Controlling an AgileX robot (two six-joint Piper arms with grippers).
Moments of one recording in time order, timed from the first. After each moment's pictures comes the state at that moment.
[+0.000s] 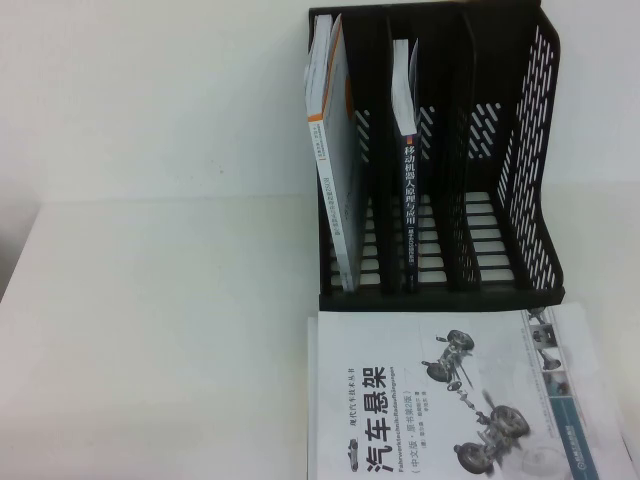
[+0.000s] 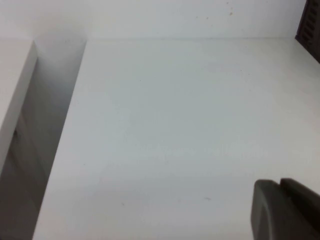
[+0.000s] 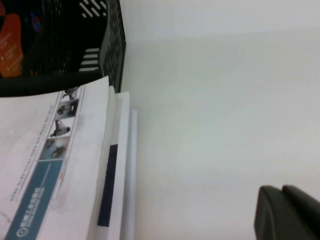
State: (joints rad) right arm 0.03 -0.01 0.02 -0.05 0.42 0.13; left arm -0.07 -0.01 0.02 0.02 0.37 -0.13
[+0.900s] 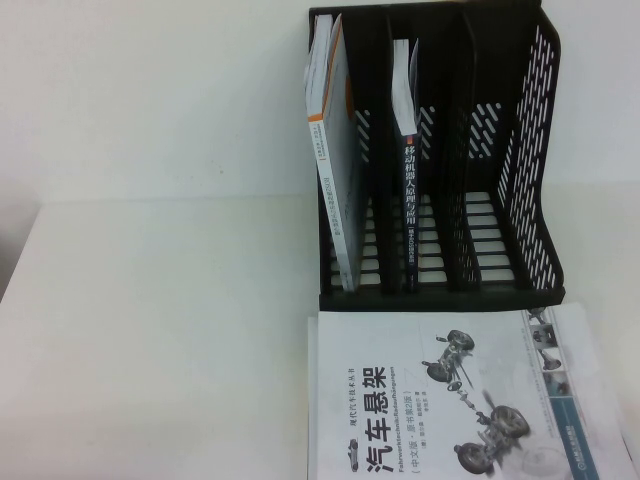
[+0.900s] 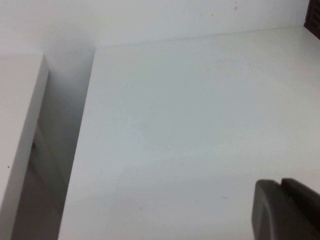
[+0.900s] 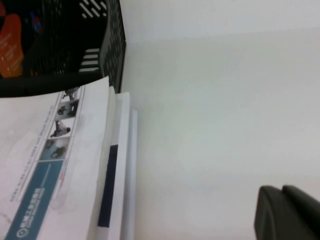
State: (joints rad) right arm 0.03 -0.01 0.02 -0.05 0.41 0.13; left arm -0.07 -0.01 0.02 0.07 0.37 -0.08
